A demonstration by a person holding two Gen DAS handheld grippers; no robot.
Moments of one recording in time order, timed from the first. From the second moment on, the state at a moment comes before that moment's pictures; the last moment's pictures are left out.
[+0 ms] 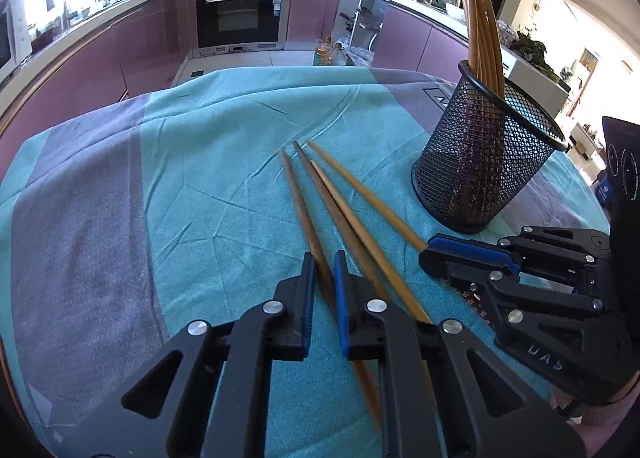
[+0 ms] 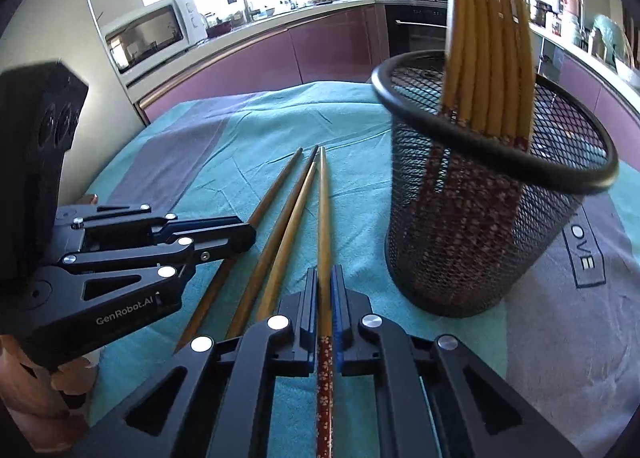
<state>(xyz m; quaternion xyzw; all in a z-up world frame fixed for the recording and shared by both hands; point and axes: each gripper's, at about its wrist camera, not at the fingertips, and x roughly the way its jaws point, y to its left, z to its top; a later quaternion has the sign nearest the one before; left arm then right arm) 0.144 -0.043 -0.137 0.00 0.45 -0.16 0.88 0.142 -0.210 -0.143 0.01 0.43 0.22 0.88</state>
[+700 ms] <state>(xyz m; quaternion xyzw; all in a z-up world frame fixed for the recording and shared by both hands) 0.125 -0.046 -0.139 0.03 0.46 -0.19 0.87 0.136 -0.201 -0.143 -0.02 0.44 0.25 0.86</state>
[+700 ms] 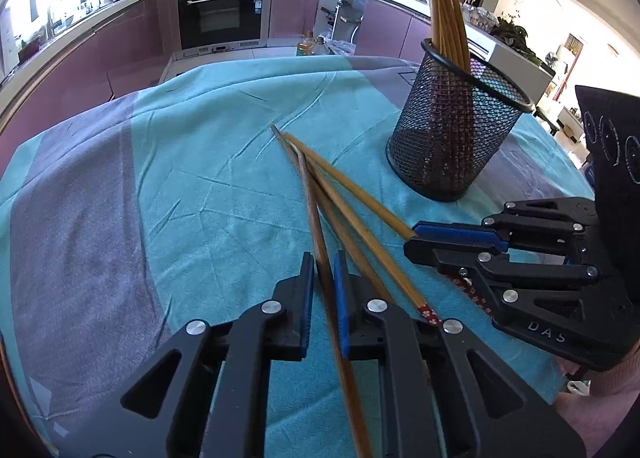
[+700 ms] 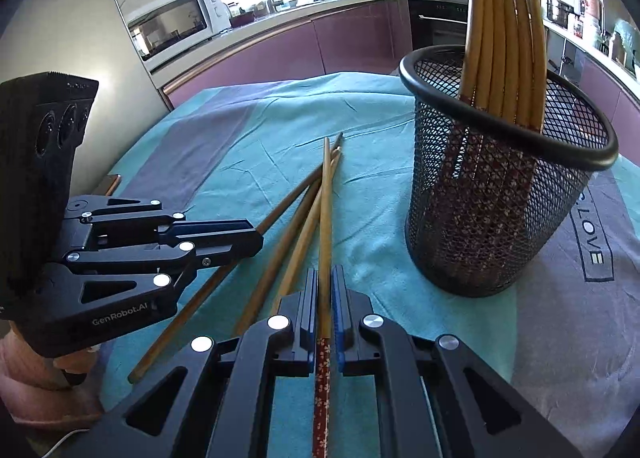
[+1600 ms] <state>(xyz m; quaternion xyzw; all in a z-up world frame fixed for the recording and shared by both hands) 0.110 -0.027 -0.061 -0.01 0.38 -0.25 0.89 0.104 -0.263 -0.068 0.05 0.33 0.27 0.90</state>
